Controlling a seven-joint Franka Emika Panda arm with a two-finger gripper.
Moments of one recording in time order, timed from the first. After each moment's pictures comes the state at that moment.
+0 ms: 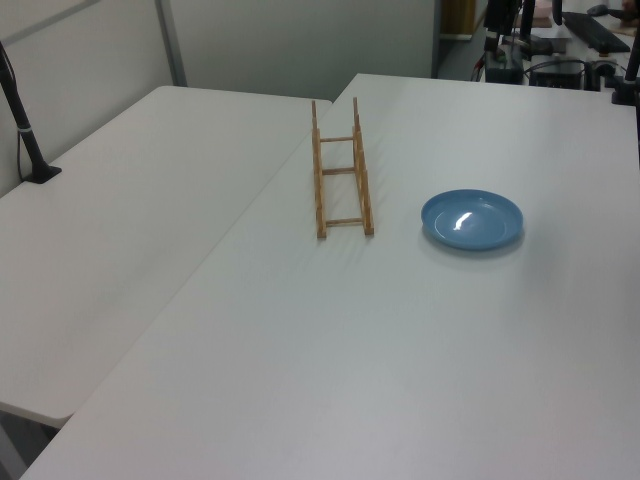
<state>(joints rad) -0.03 -0.09 -0.10 -1.67 -0.01 1.69 -0.07</state>
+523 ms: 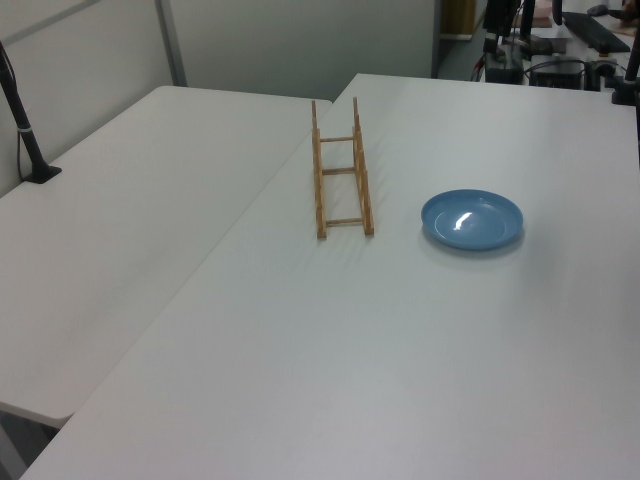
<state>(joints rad) -0.03 -0.09 -0.10 -1.67 -0.01 1.69 -0.07</state>
